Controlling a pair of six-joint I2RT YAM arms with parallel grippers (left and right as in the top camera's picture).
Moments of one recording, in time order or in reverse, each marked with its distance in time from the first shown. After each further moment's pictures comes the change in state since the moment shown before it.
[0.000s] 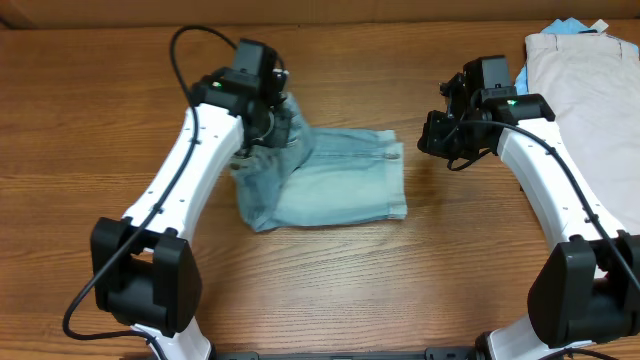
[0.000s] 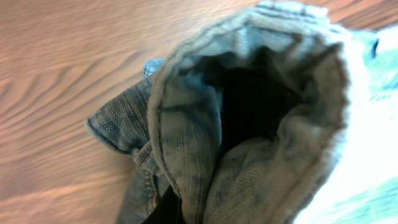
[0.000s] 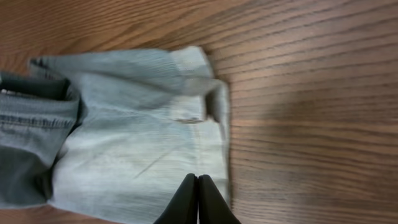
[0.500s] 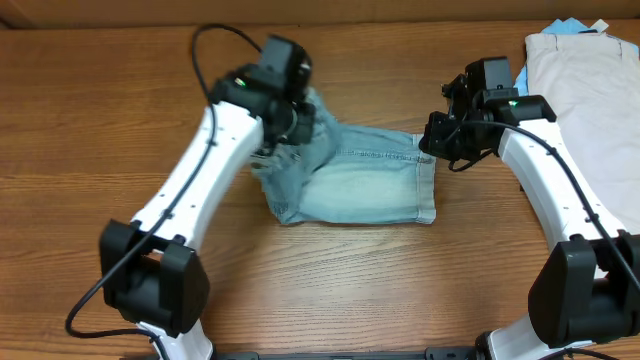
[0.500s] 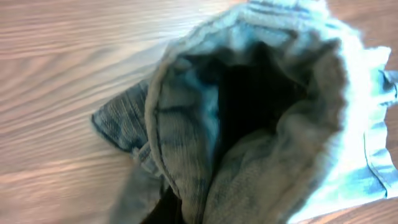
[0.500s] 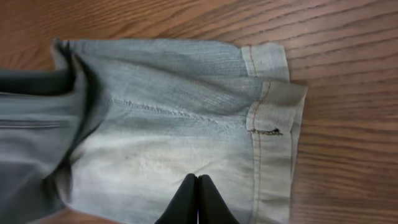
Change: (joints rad) left arm -0.042 0.013 0.135 -0.127 0.037 -0.153; right arm -0.006 0.001 -0.023 0.018 -0.001 0.000
